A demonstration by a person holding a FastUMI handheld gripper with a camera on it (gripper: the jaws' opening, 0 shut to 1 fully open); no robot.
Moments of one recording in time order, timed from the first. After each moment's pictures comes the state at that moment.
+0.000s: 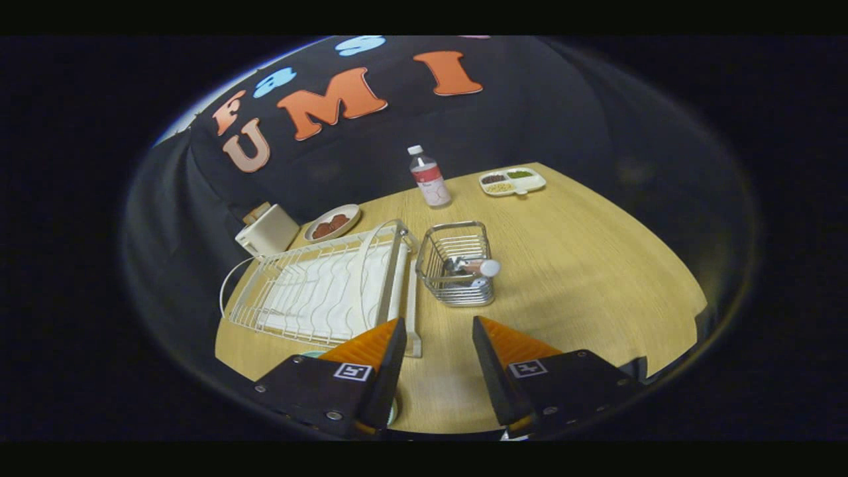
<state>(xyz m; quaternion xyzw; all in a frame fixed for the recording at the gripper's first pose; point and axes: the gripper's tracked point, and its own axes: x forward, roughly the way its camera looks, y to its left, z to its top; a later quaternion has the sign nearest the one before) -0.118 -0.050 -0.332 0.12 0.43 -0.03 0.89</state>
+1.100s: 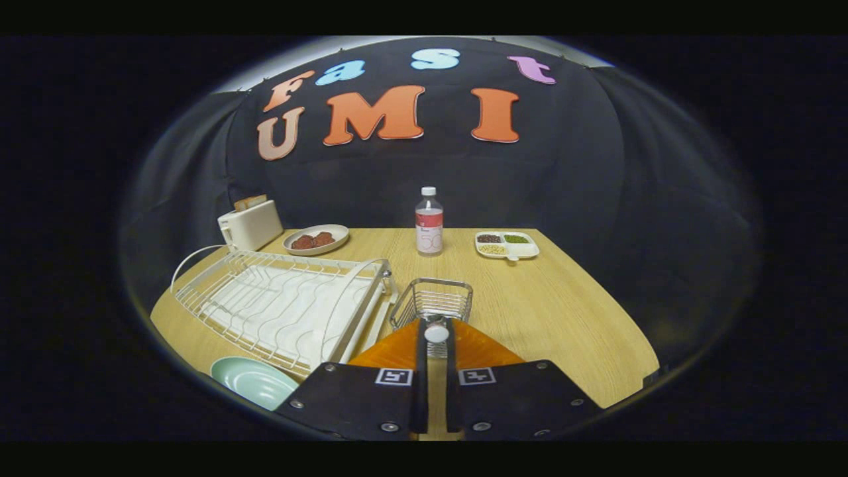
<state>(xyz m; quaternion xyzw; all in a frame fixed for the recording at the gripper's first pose) -0.069 -0.067 -0.313 -0.02 0.33 -0.03 0.94</state>
